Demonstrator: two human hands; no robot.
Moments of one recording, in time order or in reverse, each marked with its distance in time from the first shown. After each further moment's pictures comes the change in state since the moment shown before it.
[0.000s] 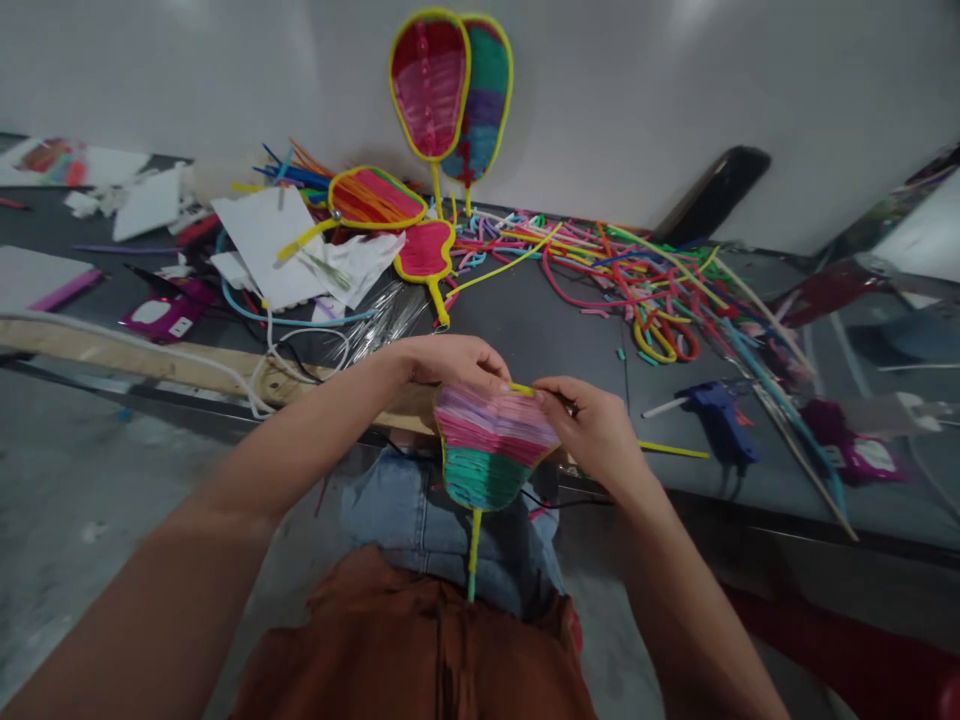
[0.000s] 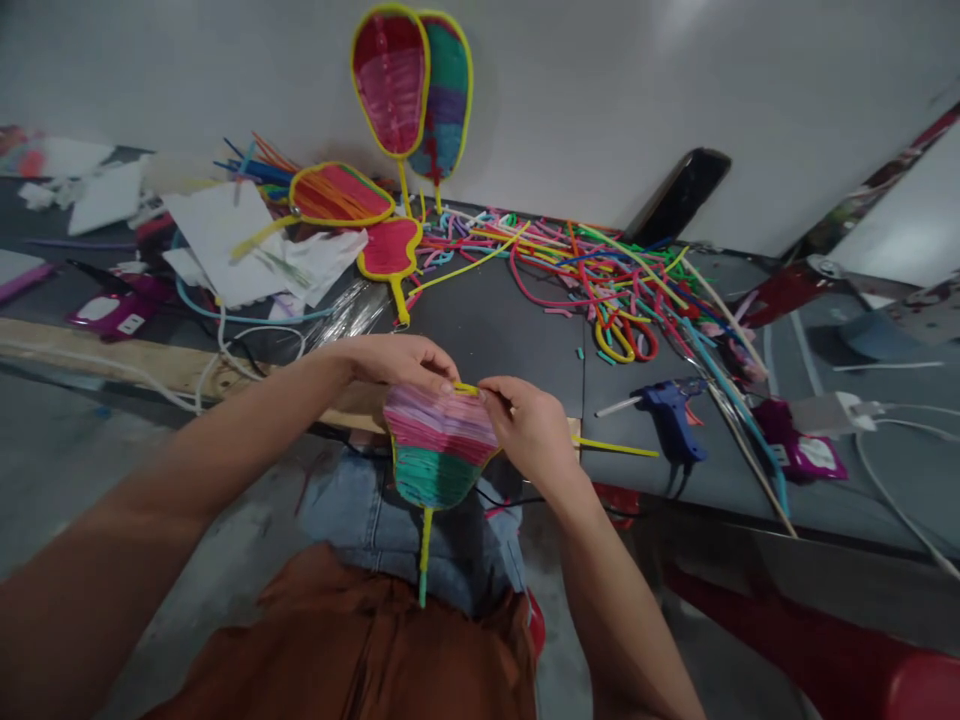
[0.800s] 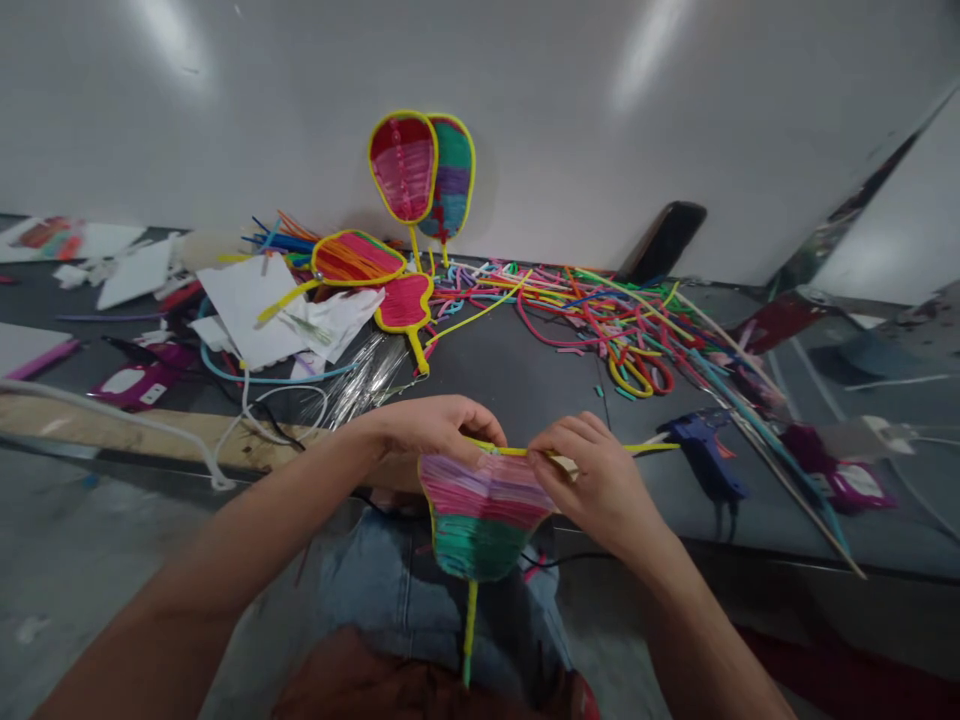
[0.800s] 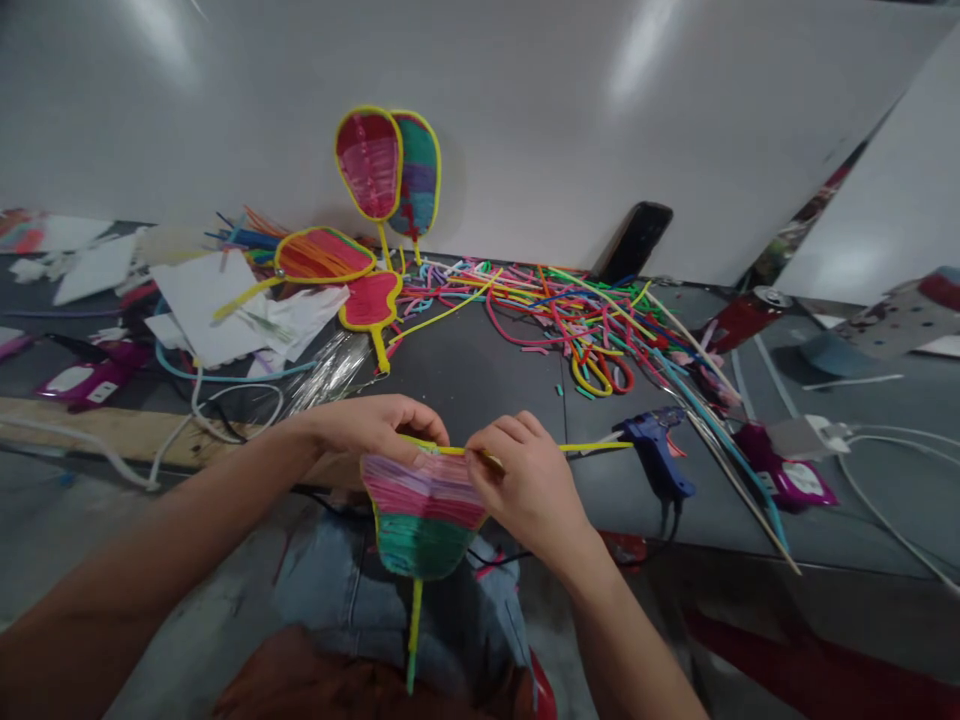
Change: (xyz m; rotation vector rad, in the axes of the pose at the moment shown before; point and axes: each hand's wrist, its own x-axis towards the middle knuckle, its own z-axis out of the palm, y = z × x) left_hand -0.012 0.016 0.013 -0.101 -0.073 0.057; right_hand -0.002 -0.005 -0.025 -0.099 0.025 -0.323
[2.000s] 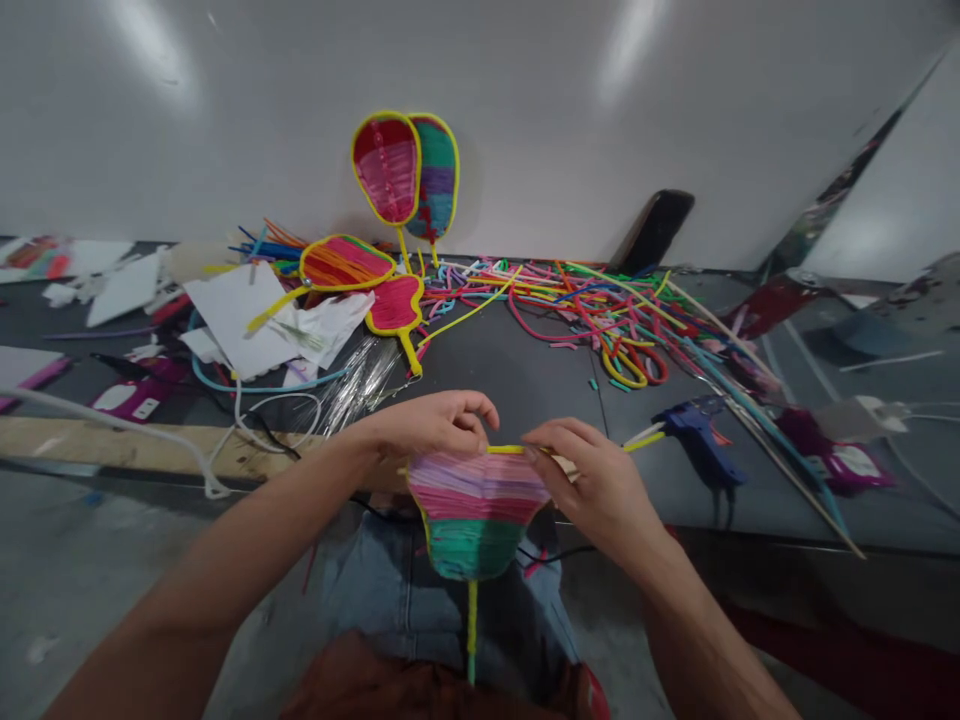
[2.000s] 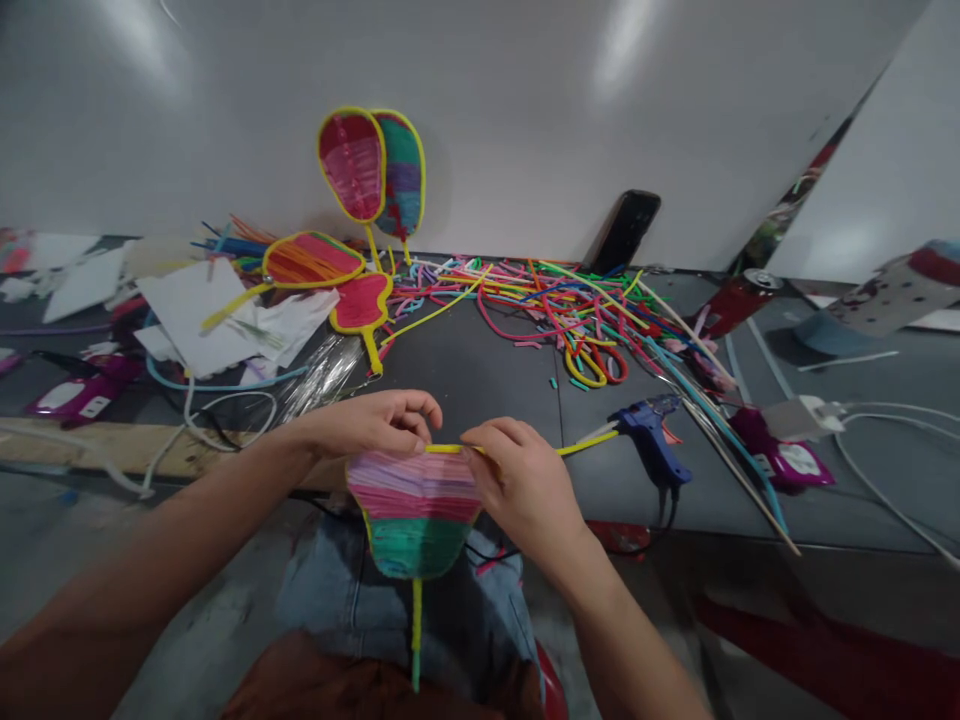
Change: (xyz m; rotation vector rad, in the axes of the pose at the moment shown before) left_hand 0.000 0.003 0.009 -0.067 0.176 -0.041; right_hand -0.010 -0.004 0.003 0.071 0.070 0.129
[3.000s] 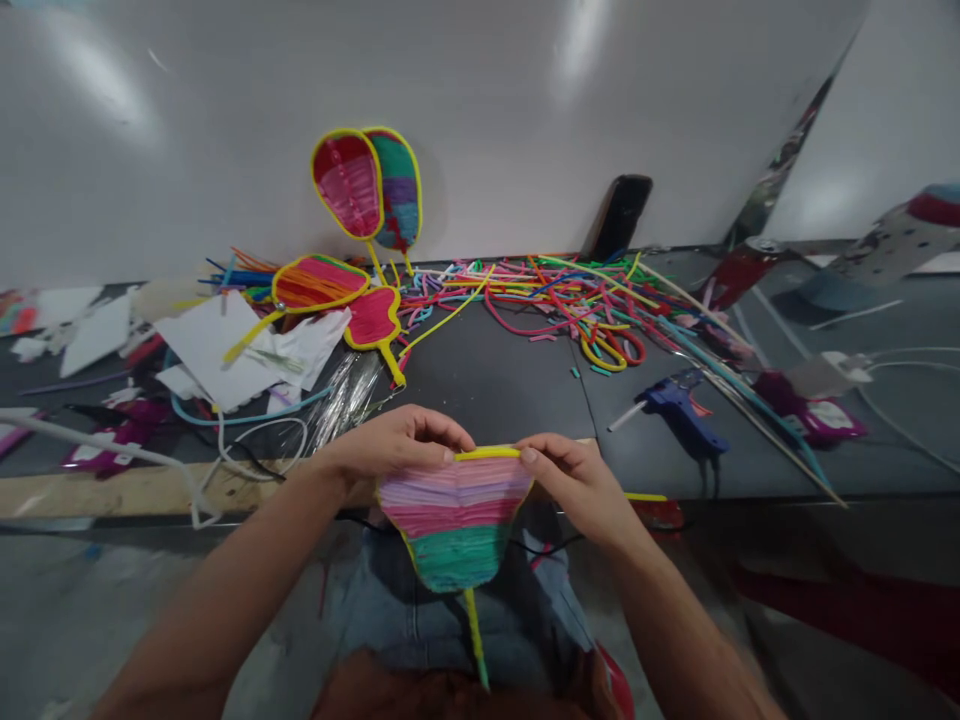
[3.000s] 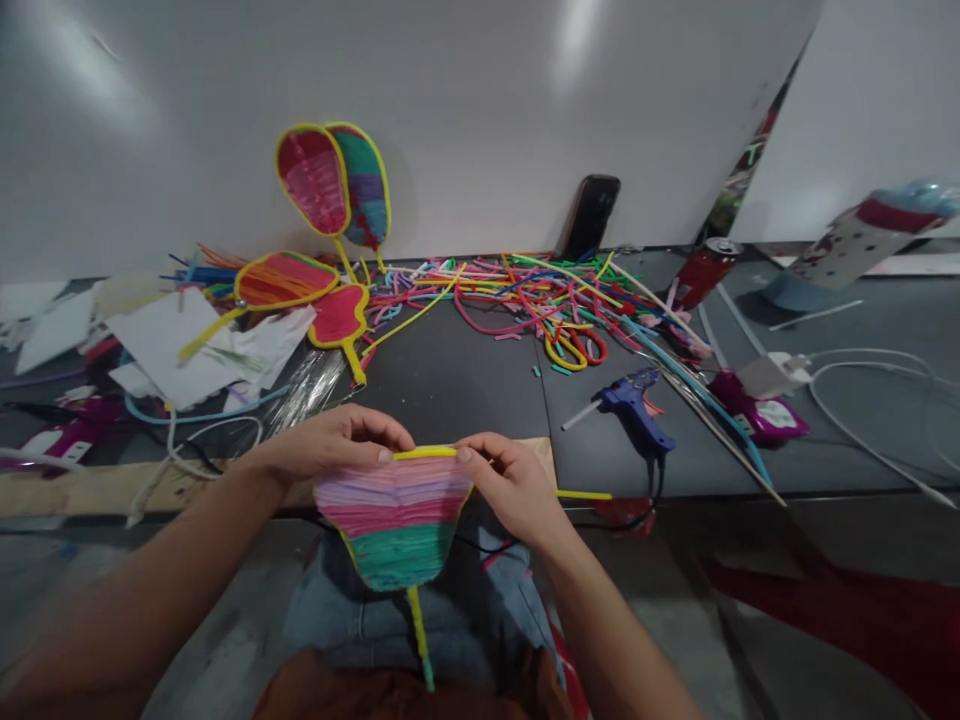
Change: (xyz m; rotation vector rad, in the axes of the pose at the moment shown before) left_hand -0.019 -0.006 -0.006 -0.074 0.011 -0.058; right_hand -0.018 0.007 0.019 0.812 -0.024 0.566
